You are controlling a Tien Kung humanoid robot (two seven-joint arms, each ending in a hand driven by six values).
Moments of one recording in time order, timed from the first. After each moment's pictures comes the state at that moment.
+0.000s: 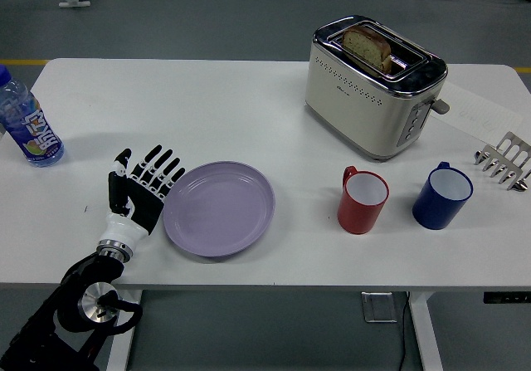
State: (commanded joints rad) left arm -0.21 0.00 -1.28 -1.06 0.48 -0.13 -0.22; right arm 0.10 -0.04 1.02 0.26 -0.58 -0.29 -0.32
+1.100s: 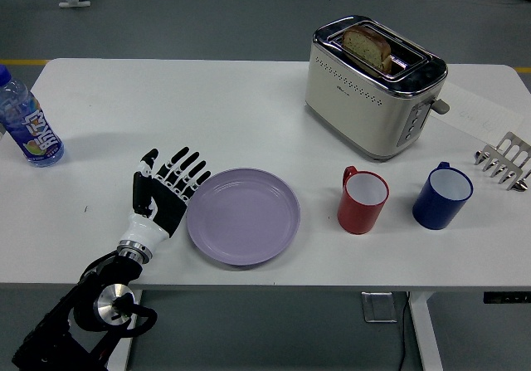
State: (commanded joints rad) left arm -0.22 0.00 -1.17 -1.08 0.46 -0.13 -0.22; right arm 0.11 -0.04 1.01 0.26 -0.57 -0.29 -0.32
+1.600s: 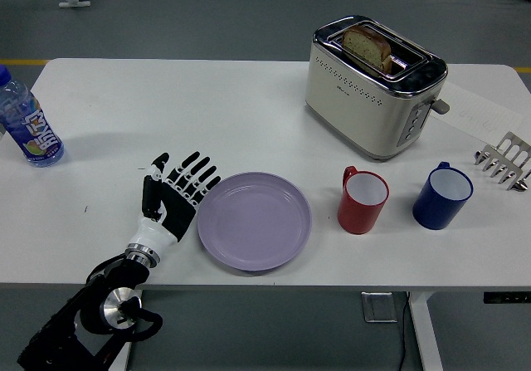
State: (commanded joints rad) left arm -0.23 0.00 -1.13 -1.08 0.44 -0.13 -0.22; right arm 0.11 -0.04 1.01 0.26 -0.57 -0.29 -0.32
